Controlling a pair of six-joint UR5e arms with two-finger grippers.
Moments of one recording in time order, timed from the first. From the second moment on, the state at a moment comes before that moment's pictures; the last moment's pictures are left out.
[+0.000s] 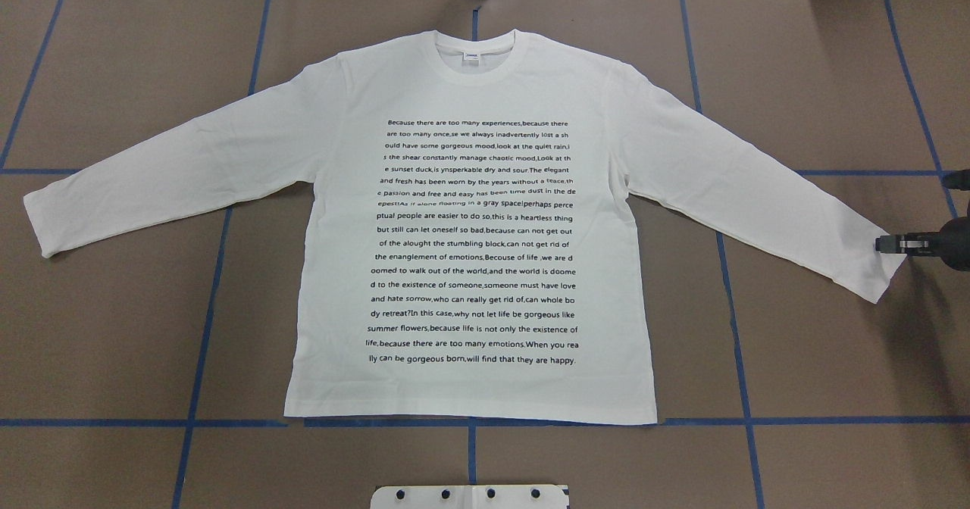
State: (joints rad) left arm -1.54 -1.56 -1.82 -2.08 -2.29 0.13; right arm 0.93 -1.78 1.52 -0.56 1.88 0.93
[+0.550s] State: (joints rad) left arm -1.54 -1.56 -1.82 -2.08 -2.29 0.13; right arm 0.94 -1.76 1.56 -0.57 1.89 0.92
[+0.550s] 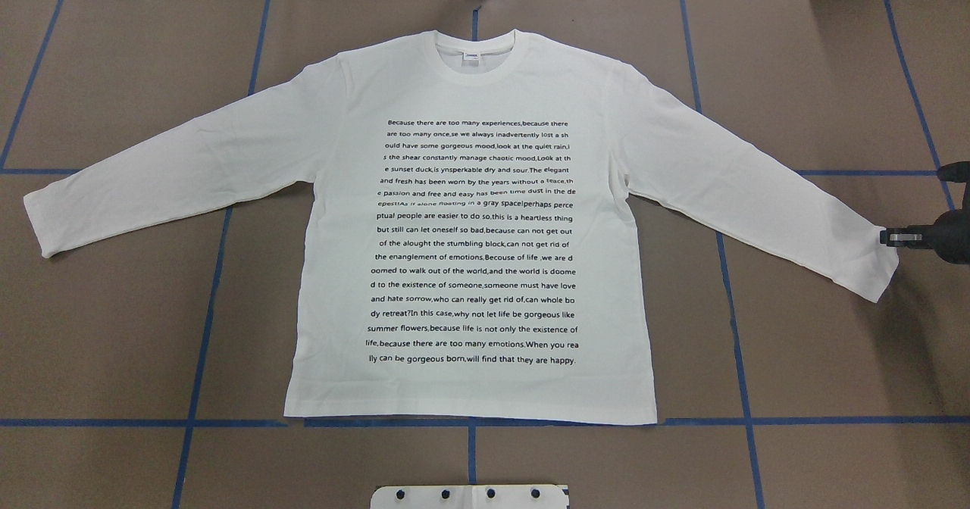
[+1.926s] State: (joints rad) left arm -1.55 -1.54 -1.81 -2.08 -2.29 0.13; right arm 0.84 -0.79 1.75 -1.78 1.65 1.18
